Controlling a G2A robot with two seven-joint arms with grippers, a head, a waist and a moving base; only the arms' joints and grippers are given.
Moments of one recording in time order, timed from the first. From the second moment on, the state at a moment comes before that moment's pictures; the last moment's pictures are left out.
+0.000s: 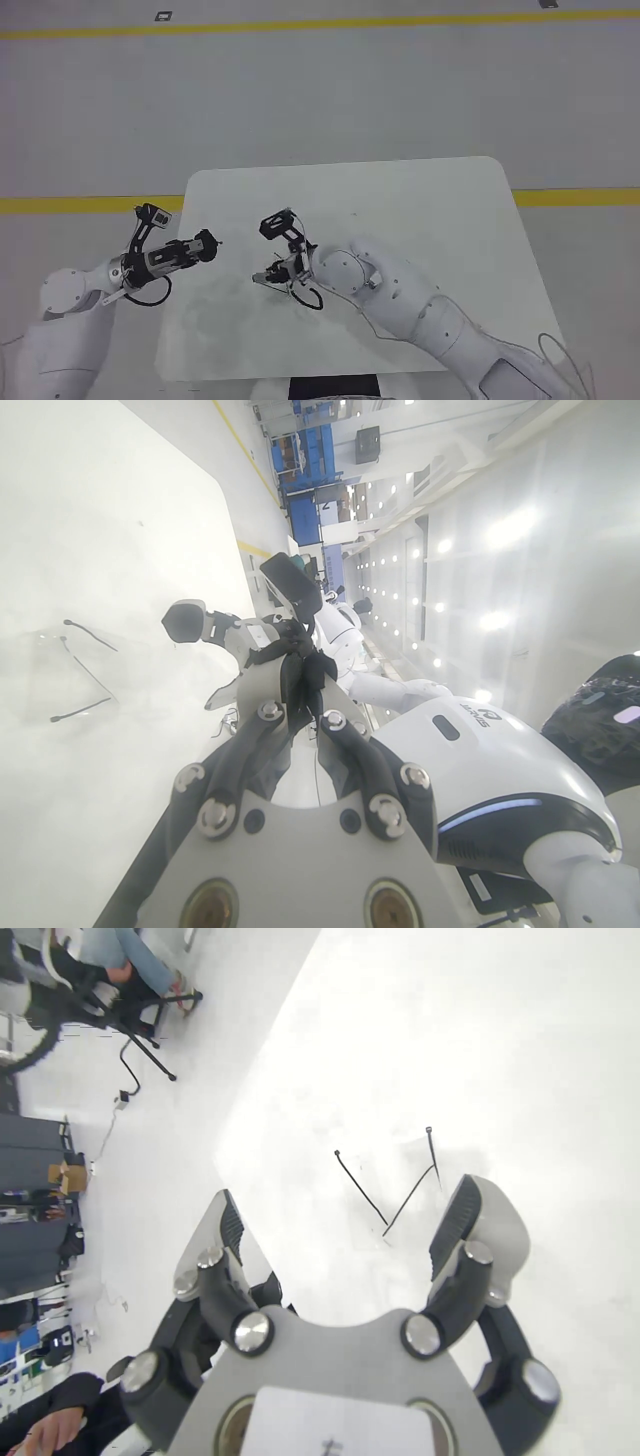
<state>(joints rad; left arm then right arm) 1.58 -0.99 -1.73 -1.46 -0.62 -0.34 -1.39 -1.05 -1.43 0.64 -1.50 -0.70 0.09 0.93</state>
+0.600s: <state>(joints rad) 1.58 -0.99 -1.73 -1.46 -0.62 -0.34 -1.39 -0.89 -1.50 0.51 -1.42 -0.74 0.13 1.13</state>
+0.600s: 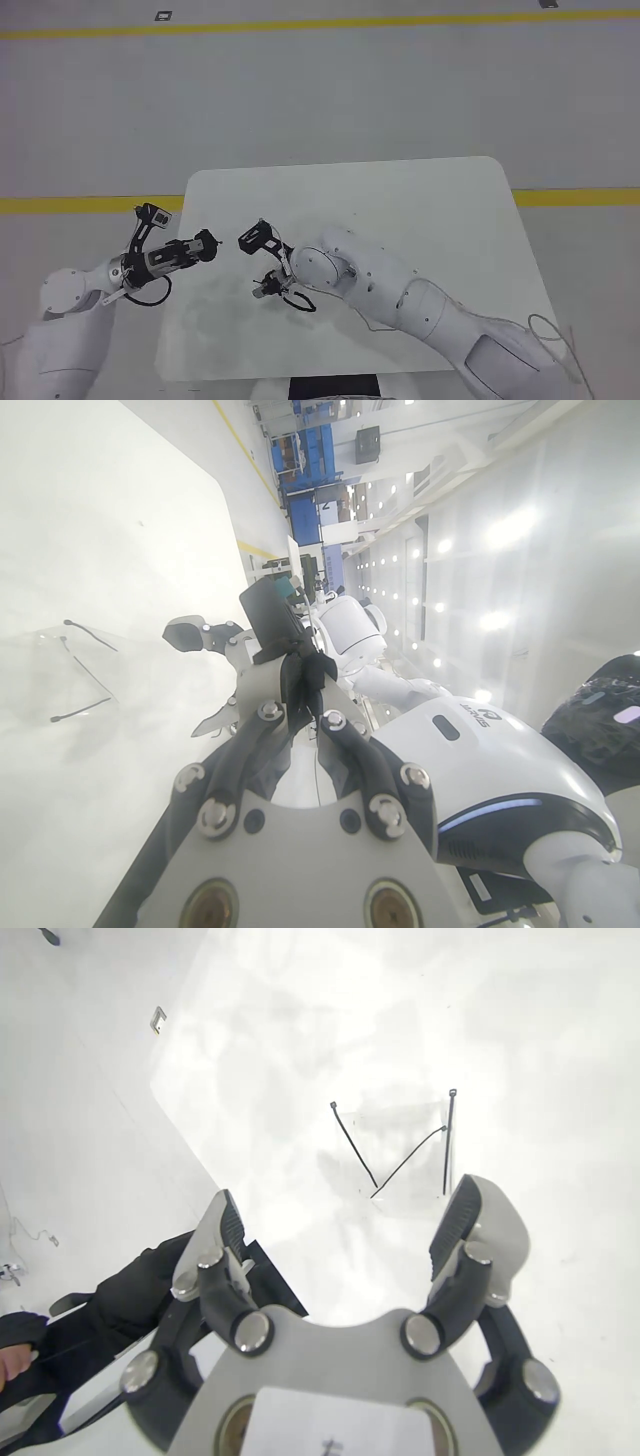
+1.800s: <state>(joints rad) 1.58 -0.99 -1.73 -1.46 -0.62 -0.34 -1.39 -0.76 -1.66 0.37 -1.18 -0.69 0.29 1.26</state>
